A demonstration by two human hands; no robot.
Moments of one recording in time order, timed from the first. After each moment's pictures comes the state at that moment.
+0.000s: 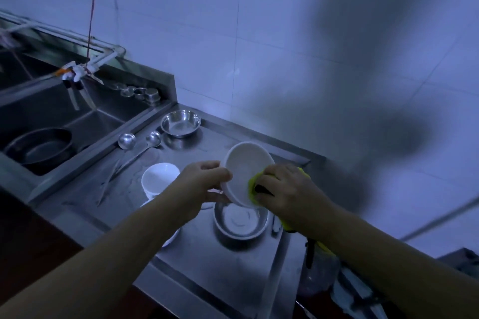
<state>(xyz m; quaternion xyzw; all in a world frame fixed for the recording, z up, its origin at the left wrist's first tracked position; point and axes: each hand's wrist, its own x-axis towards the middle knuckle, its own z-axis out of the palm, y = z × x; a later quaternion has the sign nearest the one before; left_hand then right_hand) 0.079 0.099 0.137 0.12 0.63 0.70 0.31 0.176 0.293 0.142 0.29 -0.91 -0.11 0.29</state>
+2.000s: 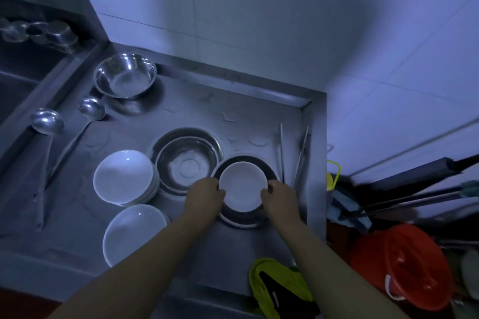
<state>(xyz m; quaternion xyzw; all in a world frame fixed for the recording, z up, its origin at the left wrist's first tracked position) -0.024 0.142 -0.078 0.25 0.92 0.19 0.25 0.090 0.269 -0.068 -0.44 -0.84 0.31 -0.03</state>
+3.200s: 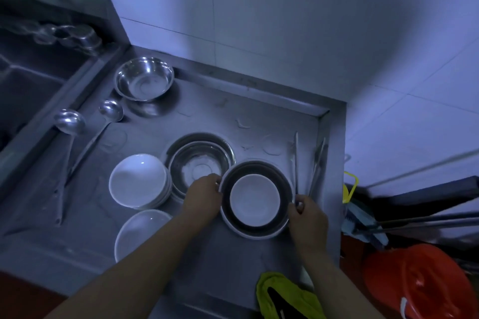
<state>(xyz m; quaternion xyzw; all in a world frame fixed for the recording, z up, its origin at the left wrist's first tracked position) -0.051 0.133 -0.075 0.21 0.91 0.26 0.23 0.114 0.283 -0.086 -0.50 -0.79 0.33 0.10</state>
